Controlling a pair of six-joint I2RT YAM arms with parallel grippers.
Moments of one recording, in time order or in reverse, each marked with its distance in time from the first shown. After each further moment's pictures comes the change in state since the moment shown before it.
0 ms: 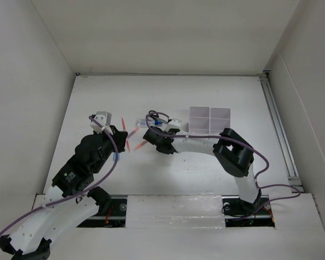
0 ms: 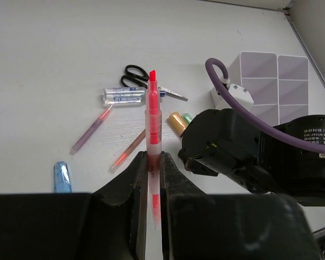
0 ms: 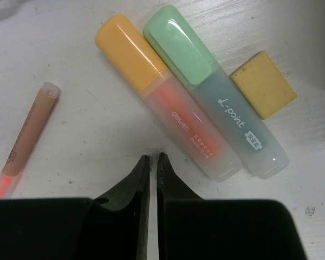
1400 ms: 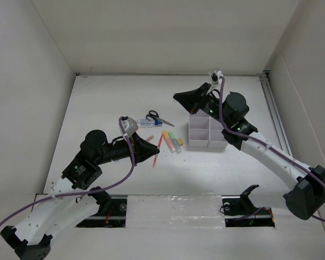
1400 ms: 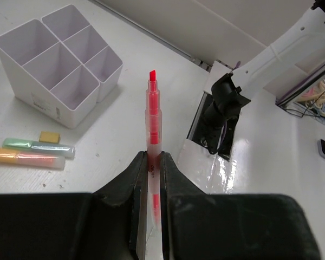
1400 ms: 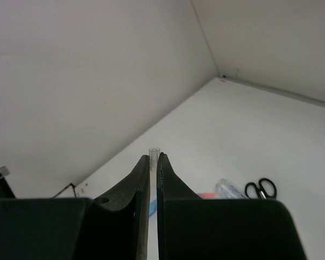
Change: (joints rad) left arm 0.000 0.083 -0.045 0.300 0.889 0.097; right arm -0.425 -0.799 -0.409 1.009 -0.840 -0.787
